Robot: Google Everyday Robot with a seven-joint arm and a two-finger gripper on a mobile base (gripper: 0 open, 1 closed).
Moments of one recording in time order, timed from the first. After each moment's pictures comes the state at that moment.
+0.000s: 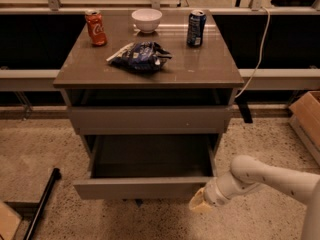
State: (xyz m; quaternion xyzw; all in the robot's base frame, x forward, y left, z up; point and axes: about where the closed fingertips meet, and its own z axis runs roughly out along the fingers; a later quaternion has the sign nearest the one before) arm 0.456 -0.145 0.399 -0.59 0.73 0.30 0.17
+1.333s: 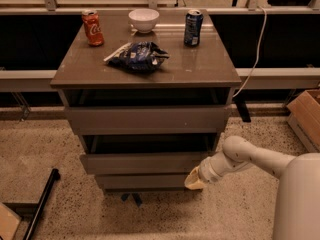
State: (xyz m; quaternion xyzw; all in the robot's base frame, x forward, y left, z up) arm 0.546 -0.139 0.396 -0.63 0.70 0.26 0.20
